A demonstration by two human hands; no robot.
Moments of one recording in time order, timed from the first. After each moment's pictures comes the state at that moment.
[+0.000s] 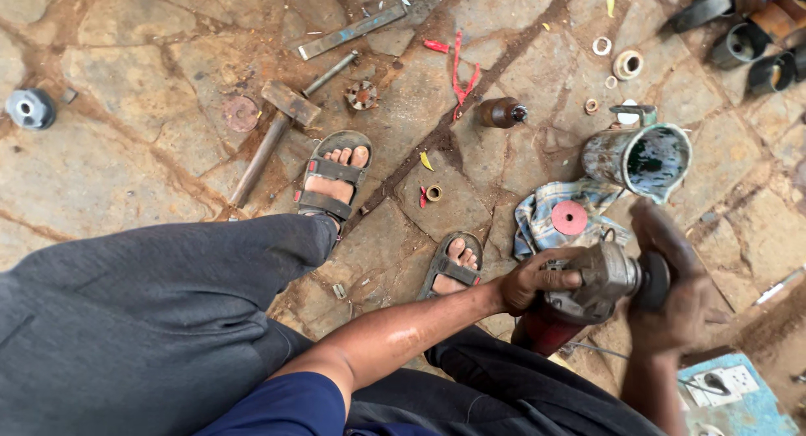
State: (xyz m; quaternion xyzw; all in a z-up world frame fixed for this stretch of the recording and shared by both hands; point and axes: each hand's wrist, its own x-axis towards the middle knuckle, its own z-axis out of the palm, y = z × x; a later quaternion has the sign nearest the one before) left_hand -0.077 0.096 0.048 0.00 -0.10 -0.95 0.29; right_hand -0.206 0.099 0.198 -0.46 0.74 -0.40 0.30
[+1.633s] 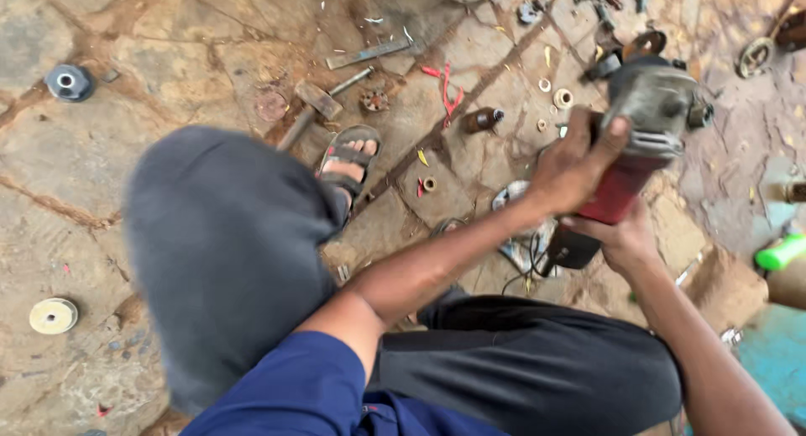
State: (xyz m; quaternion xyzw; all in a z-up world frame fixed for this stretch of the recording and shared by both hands) left_hand -0.015 0.000 0.228 0.38 -0.39 -0.78 0.32; right_hand -0.195 0.107 0.251 -0.50 0.78 -0.19 0.33
